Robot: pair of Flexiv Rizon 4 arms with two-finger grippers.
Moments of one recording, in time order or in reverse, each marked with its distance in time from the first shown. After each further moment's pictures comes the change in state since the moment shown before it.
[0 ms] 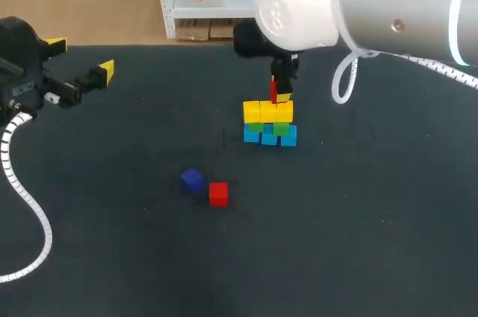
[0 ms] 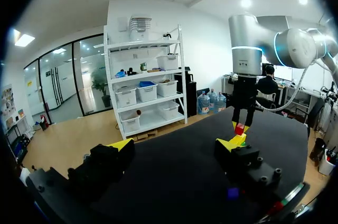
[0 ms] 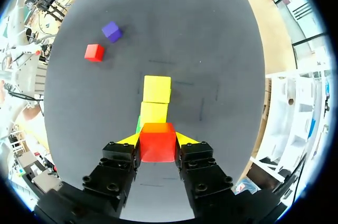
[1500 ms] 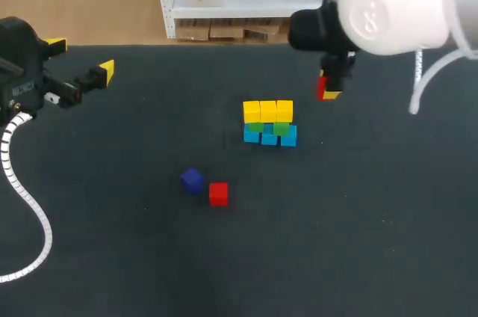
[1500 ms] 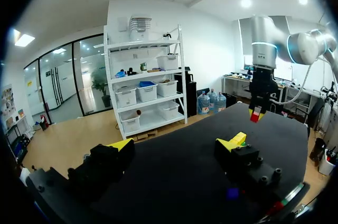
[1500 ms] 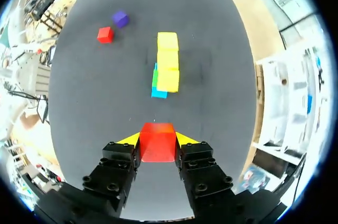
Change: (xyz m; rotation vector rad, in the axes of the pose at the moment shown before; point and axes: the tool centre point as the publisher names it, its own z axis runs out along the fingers) left arm 0.000 0.000 0.000 0.000 0.000 0.000; right arm 0.071 0.035 -0.029 0.060 -0.031 0.084
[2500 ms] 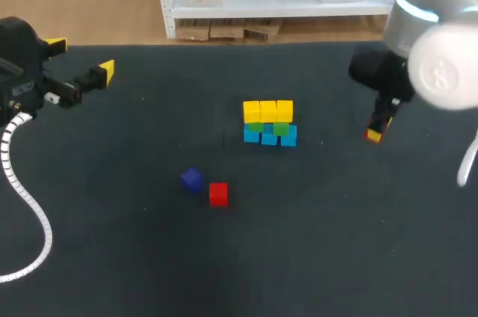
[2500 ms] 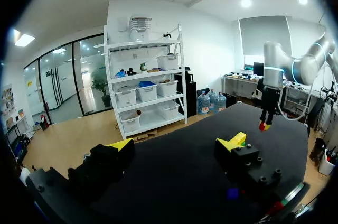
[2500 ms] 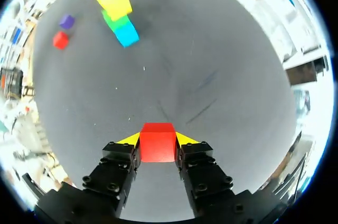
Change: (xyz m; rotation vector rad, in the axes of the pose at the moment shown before) left arm 0.000 0.000 0.000 0.000 0.000 0.000; right arm 0.099 0.040 0.065 -0.064 -0.051 0.612
